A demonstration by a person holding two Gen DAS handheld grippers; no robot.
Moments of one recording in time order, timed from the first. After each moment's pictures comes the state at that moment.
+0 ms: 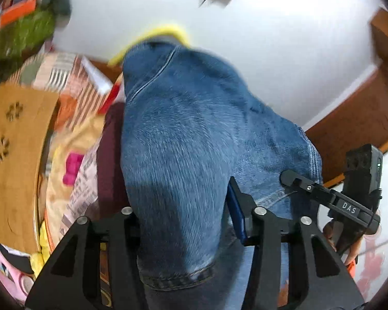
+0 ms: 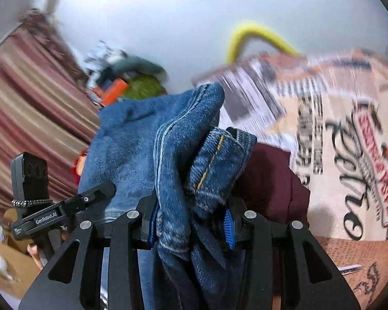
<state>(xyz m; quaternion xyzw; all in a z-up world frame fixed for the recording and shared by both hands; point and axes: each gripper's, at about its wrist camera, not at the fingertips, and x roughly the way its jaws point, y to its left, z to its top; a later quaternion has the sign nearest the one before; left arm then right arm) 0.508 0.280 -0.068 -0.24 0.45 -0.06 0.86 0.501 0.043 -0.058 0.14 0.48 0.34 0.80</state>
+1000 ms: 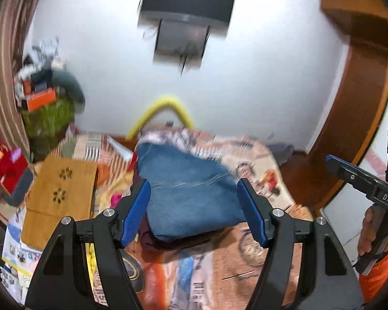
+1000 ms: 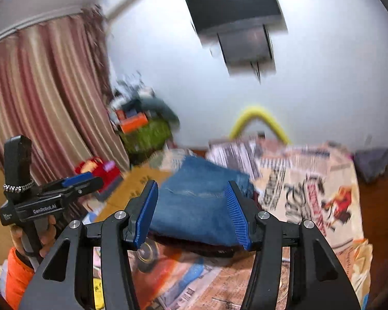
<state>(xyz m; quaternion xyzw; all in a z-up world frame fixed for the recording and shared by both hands) 0.267 0.180 0.127 -0.09 0.26 -0.02 0.96 0.286 -0.033 0.110 0.03 0.24 0.34 0.91</state>
